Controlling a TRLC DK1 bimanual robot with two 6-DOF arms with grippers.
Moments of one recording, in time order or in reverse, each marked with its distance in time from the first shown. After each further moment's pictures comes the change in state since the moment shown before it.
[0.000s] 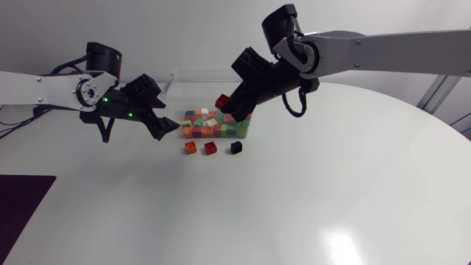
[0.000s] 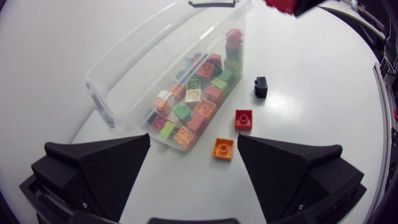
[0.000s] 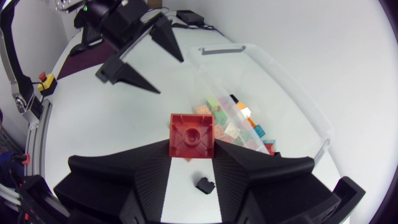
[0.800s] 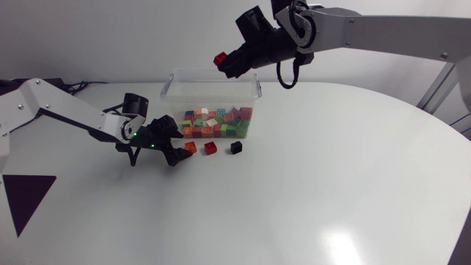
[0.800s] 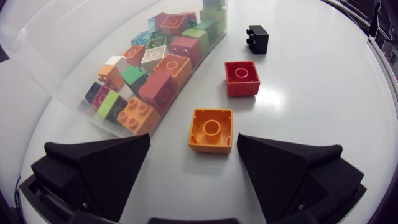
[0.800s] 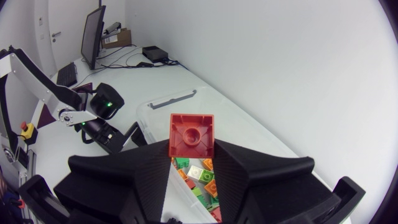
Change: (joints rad) left arm 0.014 0.394 0.019 0.253 0.144 0.091; right arm -0.048 0.126 0.258 0.113 0.026 0.193
